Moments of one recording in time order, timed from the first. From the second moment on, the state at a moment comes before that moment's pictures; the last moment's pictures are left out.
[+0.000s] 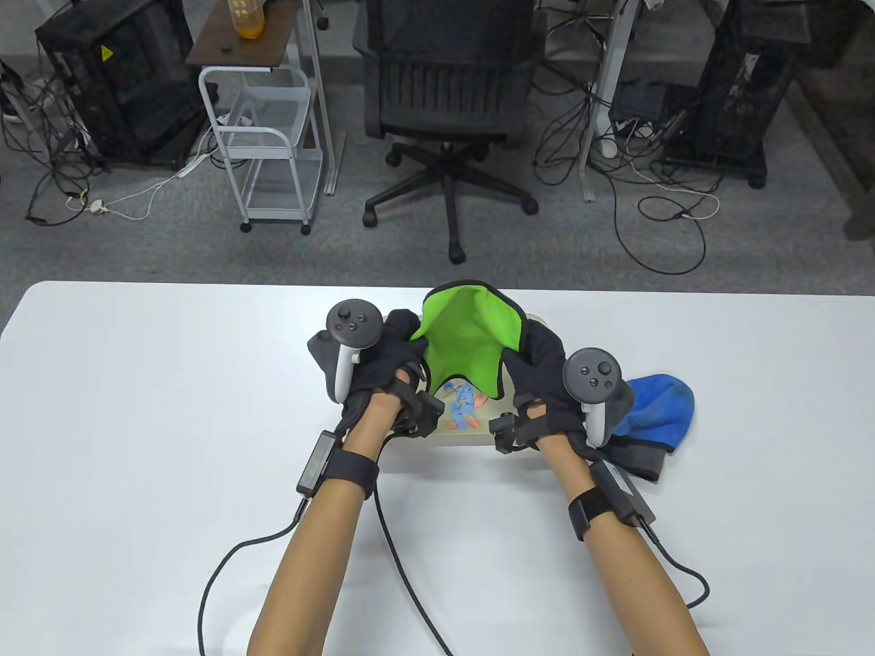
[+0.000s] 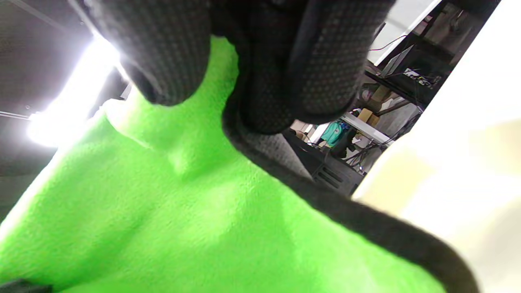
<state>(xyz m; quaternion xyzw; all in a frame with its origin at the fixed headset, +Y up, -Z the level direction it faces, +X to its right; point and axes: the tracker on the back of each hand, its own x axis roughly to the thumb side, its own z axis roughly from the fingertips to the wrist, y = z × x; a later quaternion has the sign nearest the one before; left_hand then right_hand) -0.128 -0.676 -0.467 -0.02 0.07 0.43 0.90 0.154 -0.717 -0.438 -0.05 -0.16 0.86 0.49</state>
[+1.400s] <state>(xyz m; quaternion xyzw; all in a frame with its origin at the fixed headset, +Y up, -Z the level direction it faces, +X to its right) -0.191 -0.568 -0.415 0.05 0.11 0.38 0.92 0.191 -0.755 -0.312 0.08 0.00 0.95 0.30</state>
